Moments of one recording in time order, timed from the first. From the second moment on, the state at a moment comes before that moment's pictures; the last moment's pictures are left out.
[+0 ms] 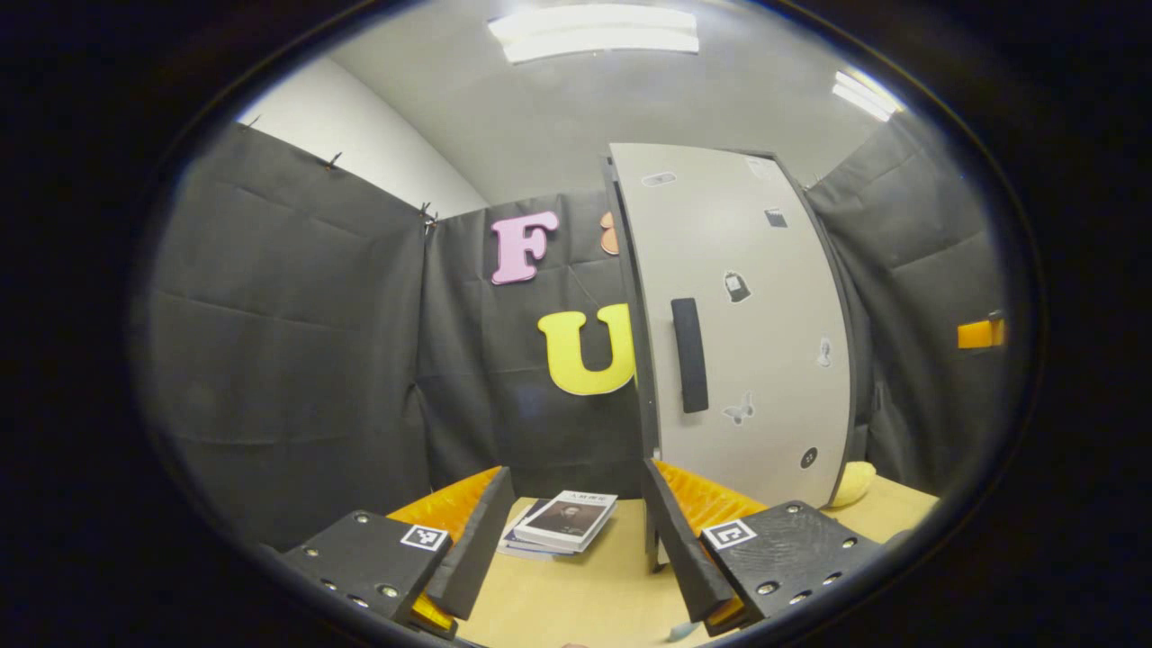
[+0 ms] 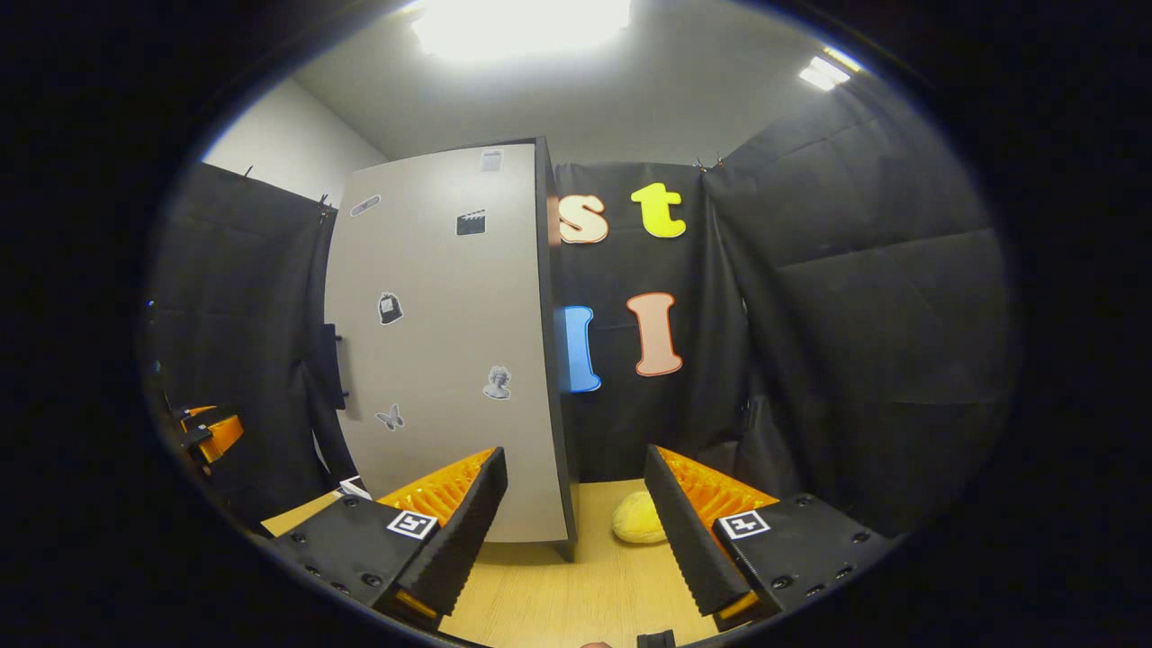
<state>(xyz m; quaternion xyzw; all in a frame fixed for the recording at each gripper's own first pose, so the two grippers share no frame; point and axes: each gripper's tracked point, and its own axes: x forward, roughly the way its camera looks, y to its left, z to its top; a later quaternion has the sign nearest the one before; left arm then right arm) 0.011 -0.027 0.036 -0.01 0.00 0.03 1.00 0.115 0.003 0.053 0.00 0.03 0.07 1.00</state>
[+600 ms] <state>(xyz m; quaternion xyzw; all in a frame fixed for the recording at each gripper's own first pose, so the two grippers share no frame) 0.007 -0.028 0.037 -0.01 0.00 0.02 1.00 0.105 -0.002 0.061 -0.01 0.02 0.06 1.00</state>
